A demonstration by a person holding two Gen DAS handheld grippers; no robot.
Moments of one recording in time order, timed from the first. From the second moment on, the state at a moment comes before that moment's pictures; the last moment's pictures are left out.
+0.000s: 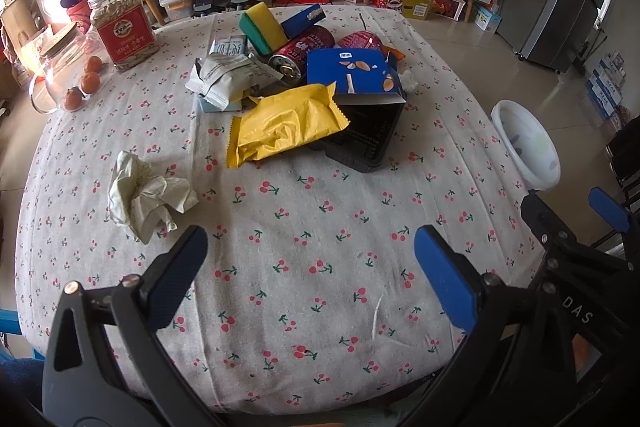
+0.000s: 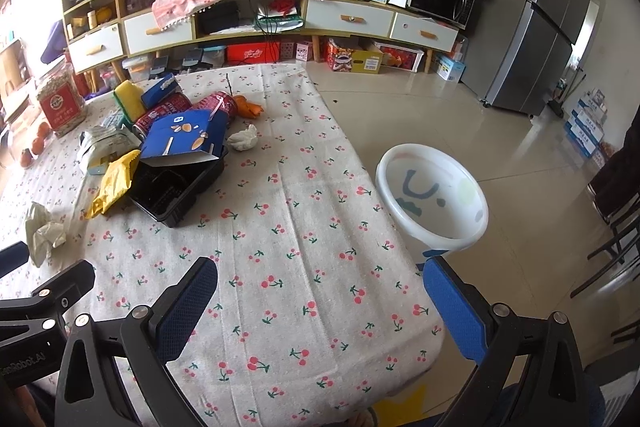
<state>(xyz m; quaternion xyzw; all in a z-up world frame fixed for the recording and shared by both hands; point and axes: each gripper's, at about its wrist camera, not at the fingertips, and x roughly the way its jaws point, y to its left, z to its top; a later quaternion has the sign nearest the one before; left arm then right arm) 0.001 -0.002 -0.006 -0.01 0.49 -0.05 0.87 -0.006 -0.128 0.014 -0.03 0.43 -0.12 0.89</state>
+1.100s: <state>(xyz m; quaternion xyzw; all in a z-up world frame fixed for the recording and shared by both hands) 0.002 0.000 -0.006 -0.02 0.48 -0.05 0.87 -0.005 -0.129 0.009 -0.03 0.44 -0.13 0.89</state>
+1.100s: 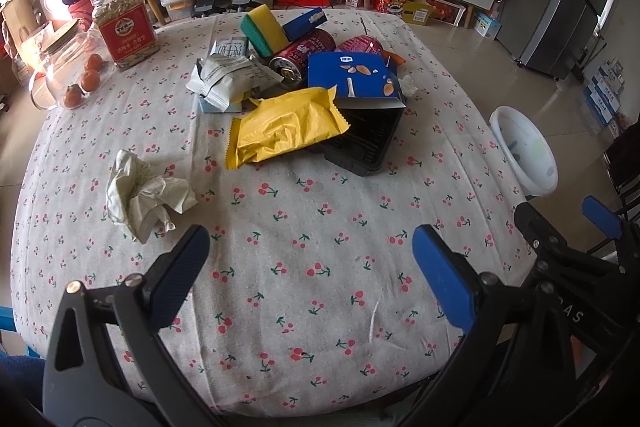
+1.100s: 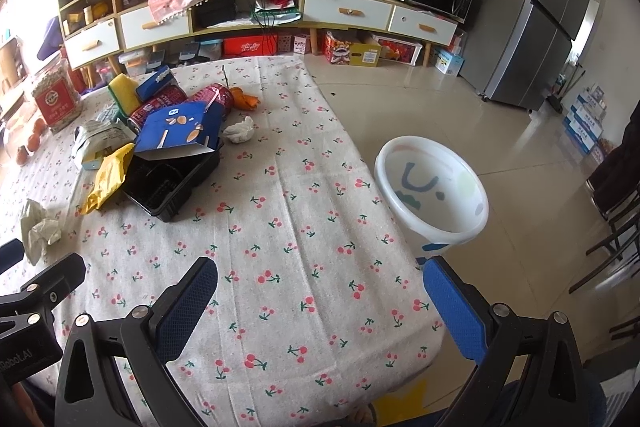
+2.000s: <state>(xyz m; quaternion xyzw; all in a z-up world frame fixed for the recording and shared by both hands) 0.005 0.013 -0.005 -0.05 0.49 -0.04 0.87 0.000 -0.130 0.001 -0.03 0.45 -0.12 0.88</state>
